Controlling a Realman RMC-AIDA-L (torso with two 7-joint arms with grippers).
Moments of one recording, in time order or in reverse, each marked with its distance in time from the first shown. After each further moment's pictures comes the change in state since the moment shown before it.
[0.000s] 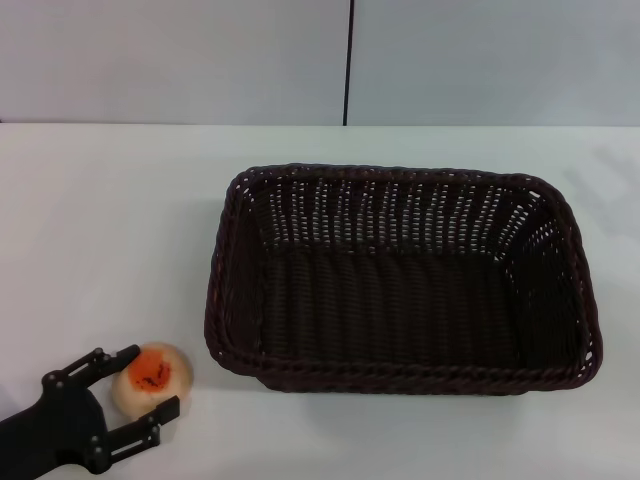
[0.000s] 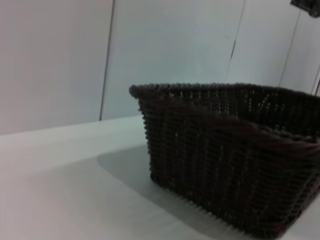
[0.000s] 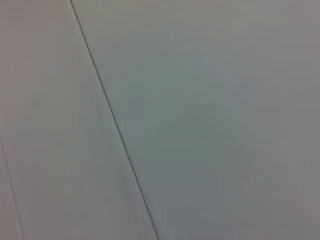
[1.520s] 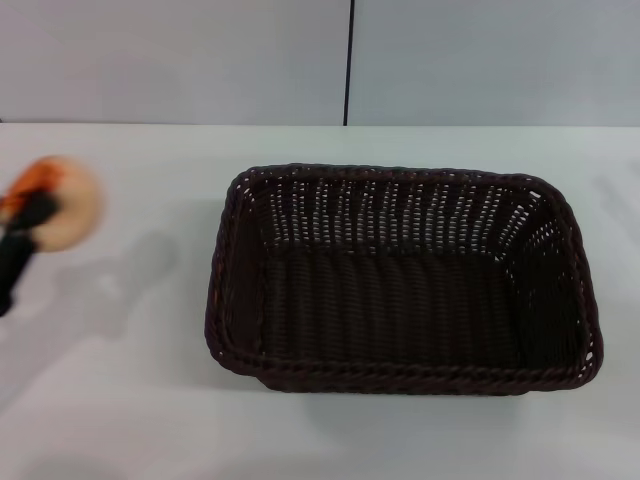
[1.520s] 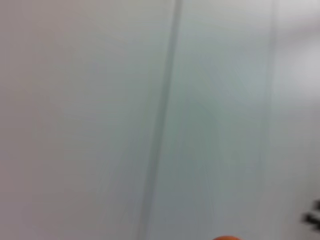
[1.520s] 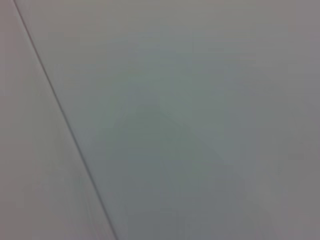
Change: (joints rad) left arm -0.115 -0.001 -0.322 0.094 -0.144 0.373 -0.150; right arm -0.012 -0.002 0.068 0.115 -0.001 -0.003 -0.009
